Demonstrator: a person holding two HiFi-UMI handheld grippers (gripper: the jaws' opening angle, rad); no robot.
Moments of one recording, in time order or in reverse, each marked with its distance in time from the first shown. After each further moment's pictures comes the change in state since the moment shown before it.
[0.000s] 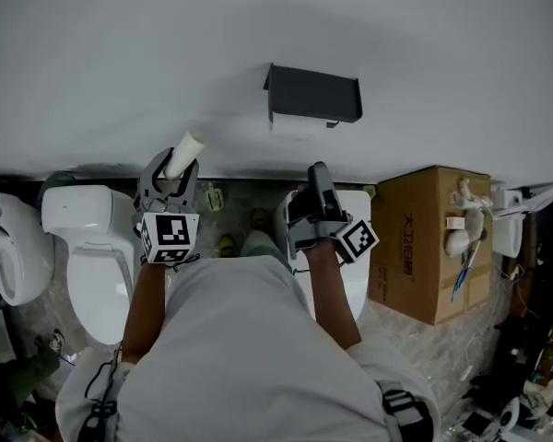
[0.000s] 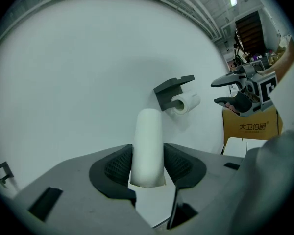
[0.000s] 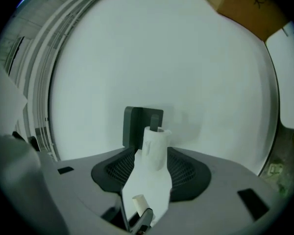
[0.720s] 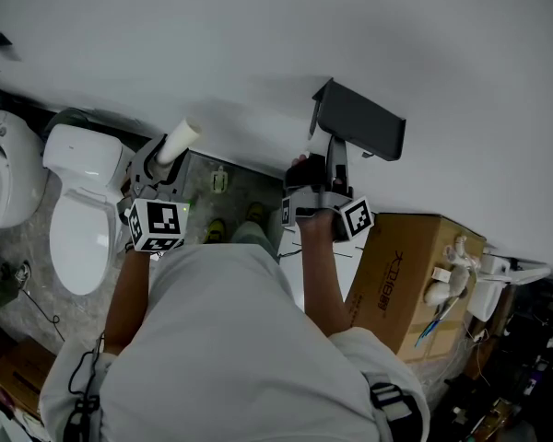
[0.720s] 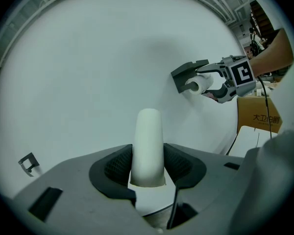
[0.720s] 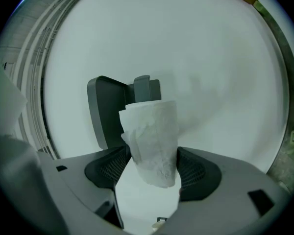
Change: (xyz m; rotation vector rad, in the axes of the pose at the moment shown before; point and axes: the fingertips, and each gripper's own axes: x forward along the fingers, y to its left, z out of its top) left arm -0.041 0.044 -0.054 -0.019 0.155 0.183; right arm 0.100 -0.003 -0.036 0.200 0.074 0.078
